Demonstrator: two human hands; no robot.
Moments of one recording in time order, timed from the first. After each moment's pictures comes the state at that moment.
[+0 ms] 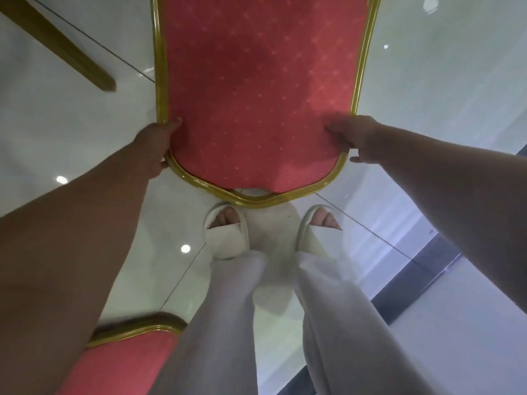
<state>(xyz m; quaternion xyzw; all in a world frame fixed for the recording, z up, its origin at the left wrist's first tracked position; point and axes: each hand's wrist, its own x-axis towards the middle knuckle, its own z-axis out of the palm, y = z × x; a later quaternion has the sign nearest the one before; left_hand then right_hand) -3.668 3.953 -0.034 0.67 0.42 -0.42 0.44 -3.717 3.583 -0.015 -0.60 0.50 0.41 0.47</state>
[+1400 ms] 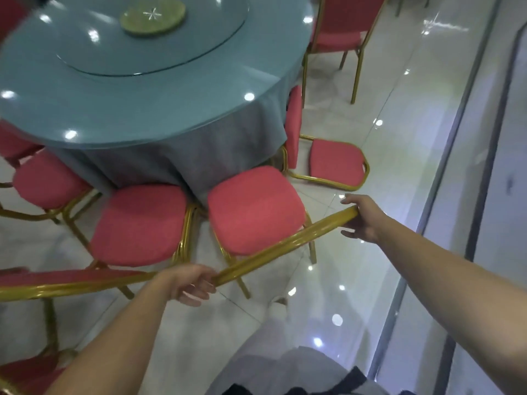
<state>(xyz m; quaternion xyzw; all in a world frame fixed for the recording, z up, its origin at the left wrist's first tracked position) -3.573 3.864 0.688 0.72 0.26 -0.54 0.35 -3.575 3.447 0.715 -0.54 0.43 0.20 0.69</state>
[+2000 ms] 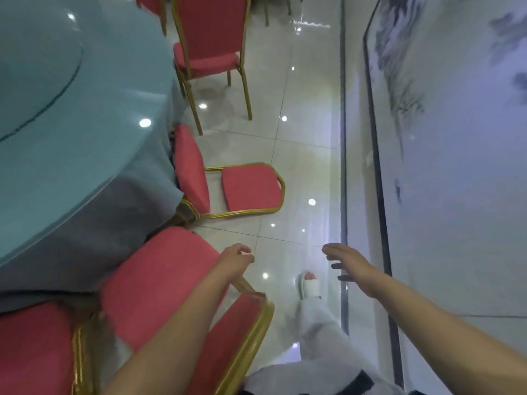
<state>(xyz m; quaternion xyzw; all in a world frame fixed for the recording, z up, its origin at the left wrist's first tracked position) -3.388 3.469 0.650 0.82 -0.06 -0.45 0.34 -3.571 3.238 0.674 -0.63 0.47 0.16 0.59</state>
